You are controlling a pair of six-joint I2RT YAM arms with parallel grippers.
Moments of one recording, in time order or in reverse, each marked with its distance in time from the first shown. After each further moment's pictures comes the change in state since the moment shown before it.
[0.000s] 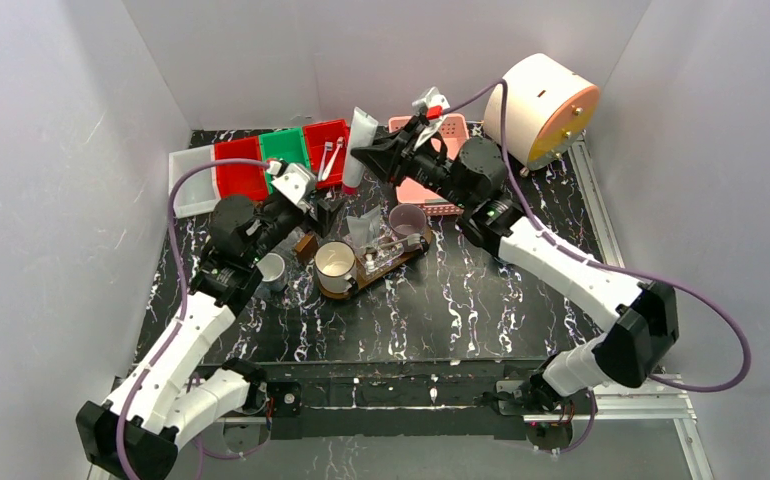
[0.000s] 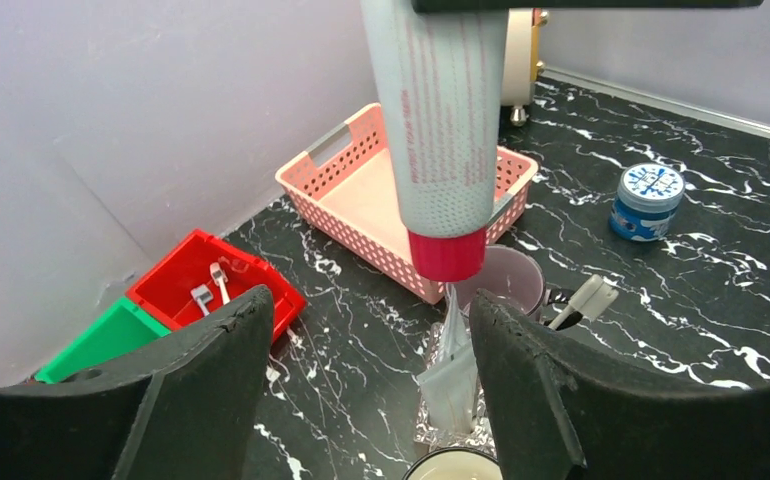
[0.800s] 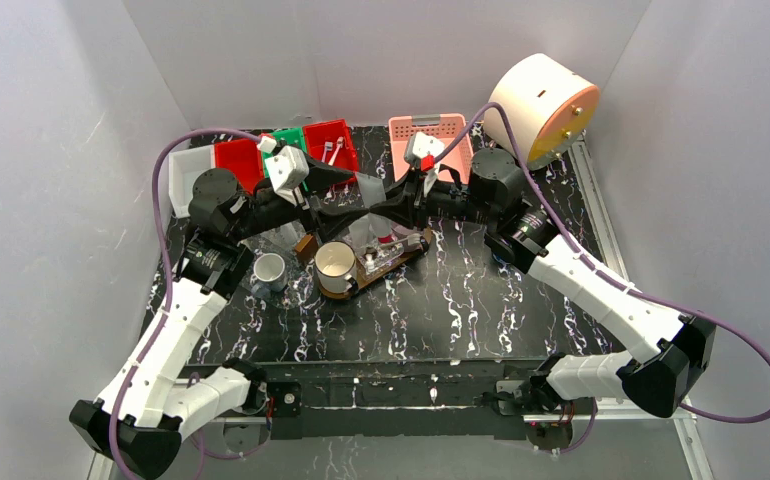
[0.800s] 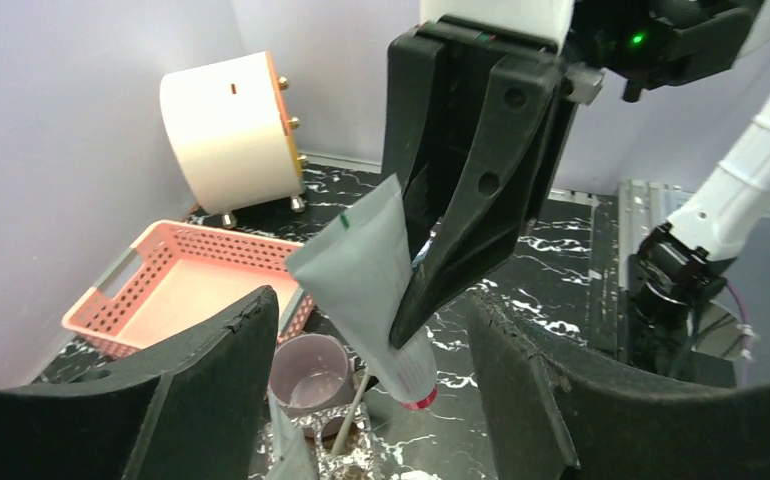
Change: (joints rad) left arm 0.006 0.059 0.266 -0.101 0.475 -0.192; right arm -0.004 -0.195 -0.056 -0.435 -0.275 -0.339
